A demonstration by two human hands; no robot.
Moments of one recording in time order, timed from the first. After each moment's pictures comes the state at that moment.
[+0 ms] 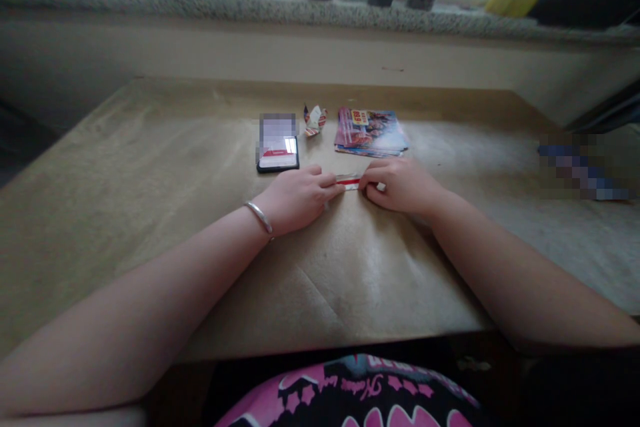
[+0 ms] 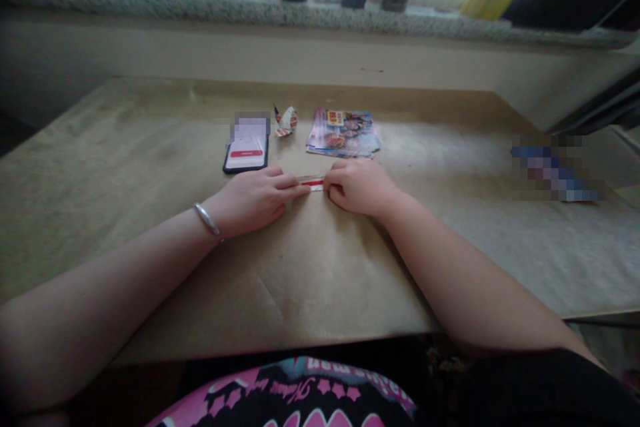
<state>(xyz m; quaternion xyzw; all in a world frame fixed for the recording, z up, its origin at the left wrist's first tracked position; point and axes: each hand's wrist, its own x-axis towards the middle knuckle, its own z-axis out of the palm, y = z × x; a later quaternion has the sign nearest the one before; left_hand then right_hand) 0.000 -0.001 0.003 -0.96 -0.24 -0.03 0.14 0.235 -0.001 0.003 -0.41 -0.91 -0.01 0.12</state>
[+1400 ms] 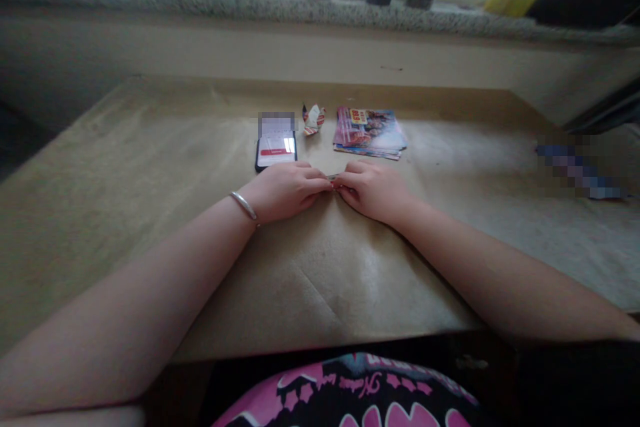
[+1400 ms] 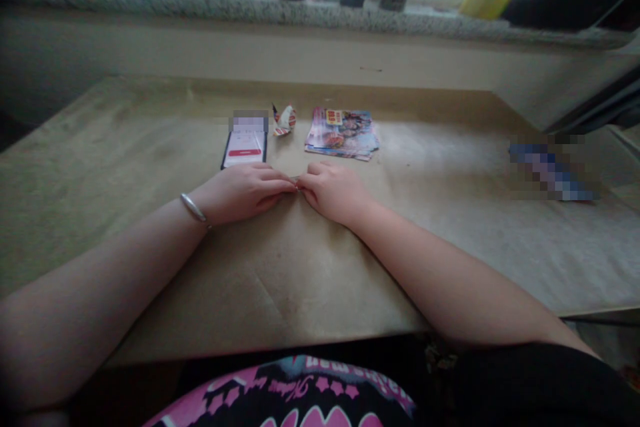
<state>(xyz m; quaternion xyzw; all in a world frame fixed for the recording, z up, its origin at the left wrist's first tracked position) -0.018 0.020 -0.002 -0.97 -0.21 -0.10 0.08 0.201 -0.008 -0.009 -0.44 -0.89 -0.04 0.12</state>
